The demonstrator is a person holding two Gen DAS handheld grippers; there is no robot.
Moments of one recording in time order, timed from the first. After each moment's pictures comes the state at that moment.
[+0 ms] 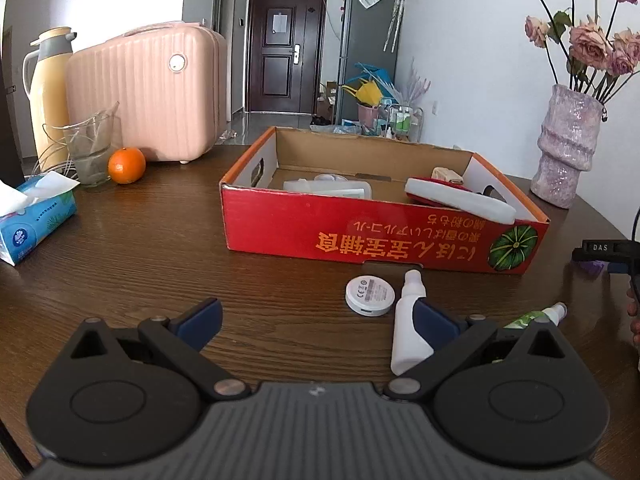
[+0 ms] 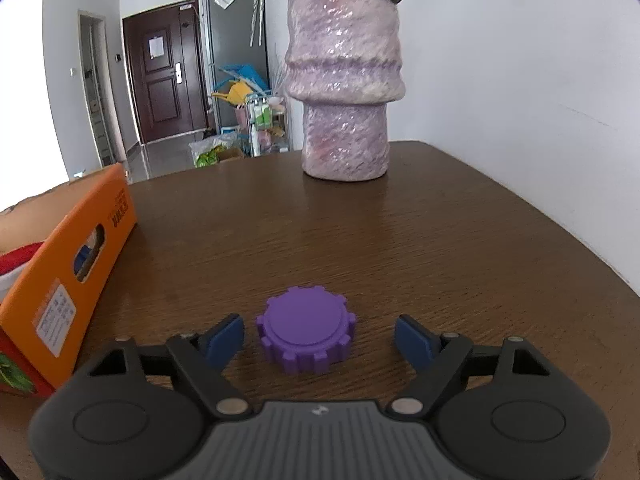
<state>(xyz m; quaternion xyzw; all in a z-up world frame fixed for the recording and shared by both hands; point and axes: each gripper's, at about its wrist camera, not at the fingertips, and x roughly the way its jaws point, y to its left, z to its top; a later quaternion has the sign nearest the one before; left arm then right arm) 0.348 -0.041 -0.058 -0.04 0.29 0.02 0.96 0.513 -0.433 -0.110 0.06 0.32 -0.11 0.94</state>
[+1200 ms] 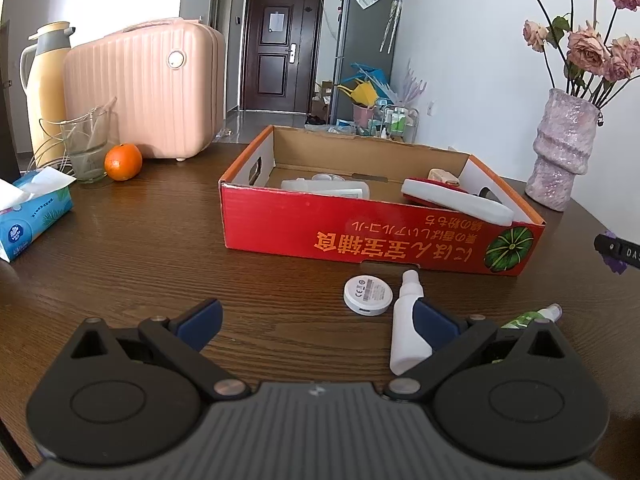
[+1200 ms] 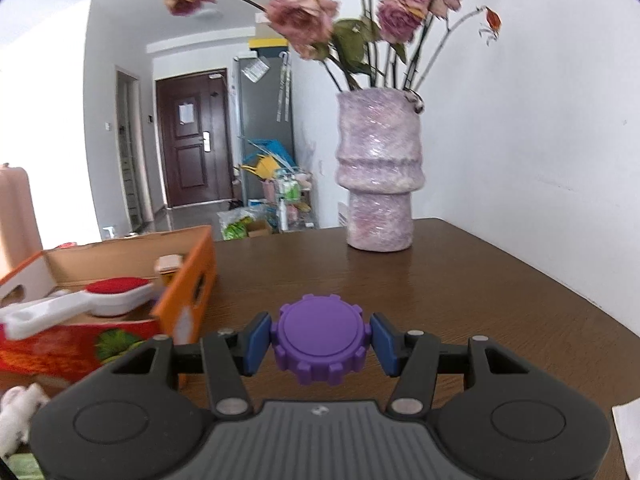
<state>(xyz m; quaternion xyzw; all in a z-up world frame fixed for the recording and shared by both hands) 0.347 -0.037 -0.058 -0.05 0.29 0.01 0.96 0.402 -0.367 -0.068 0.04 0.19 -0.07 0.98</state>
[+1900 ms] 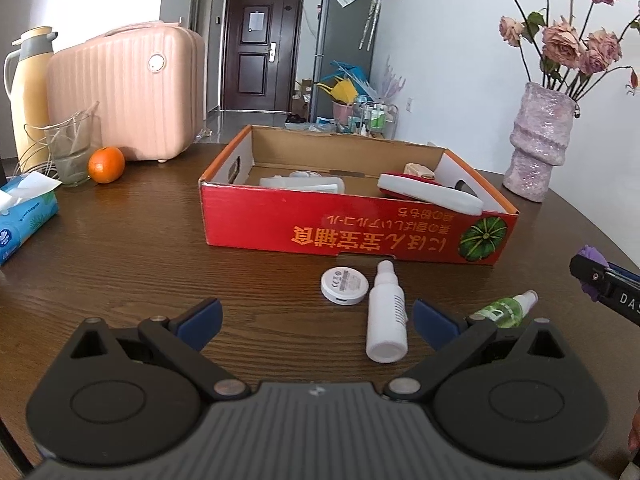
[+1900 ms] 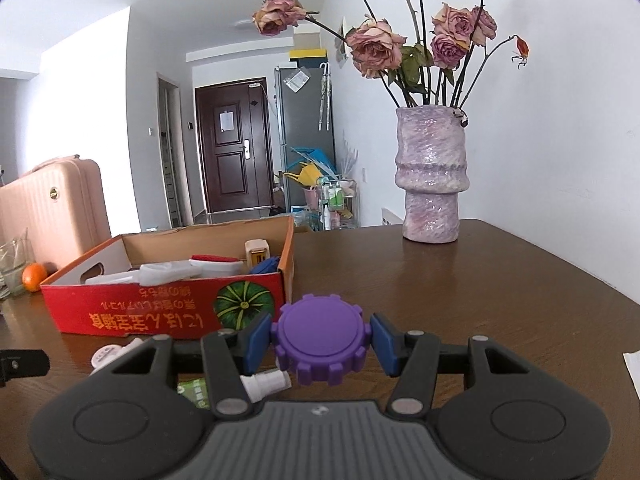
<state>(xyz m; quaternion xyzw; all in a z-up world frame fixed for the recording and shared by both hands) 0.335 -0.044 -0.054 -0.04 0.29 -0.02 0.96 0.335 -0.314 -0.067 0.04 0.18 -0.03 0.98</state>
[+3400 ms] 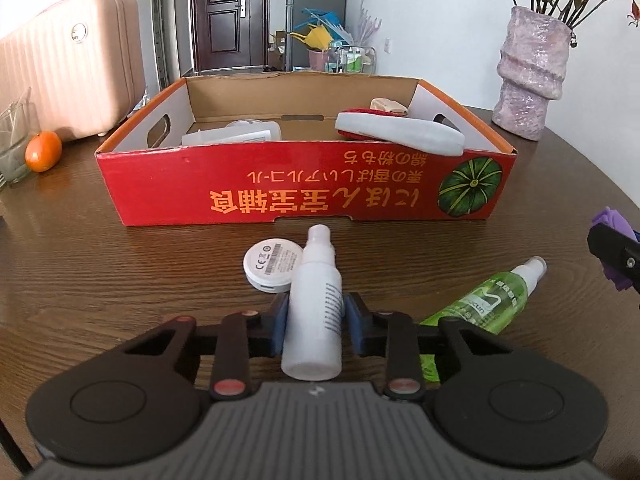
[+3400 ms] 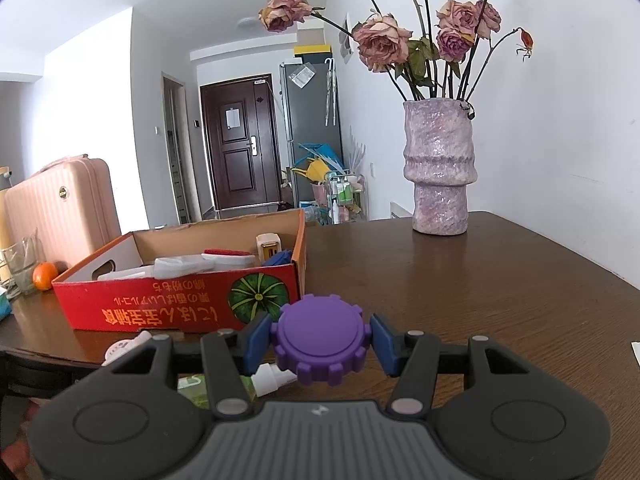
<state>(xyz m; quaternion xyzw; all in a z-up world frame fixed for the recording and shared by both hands) 0.395 -0.096 -0.087 0.00 0.37 -0.05 0.93 0.333 -0.310 -0.069 0.05 0.19 -0.01 0.98</state>
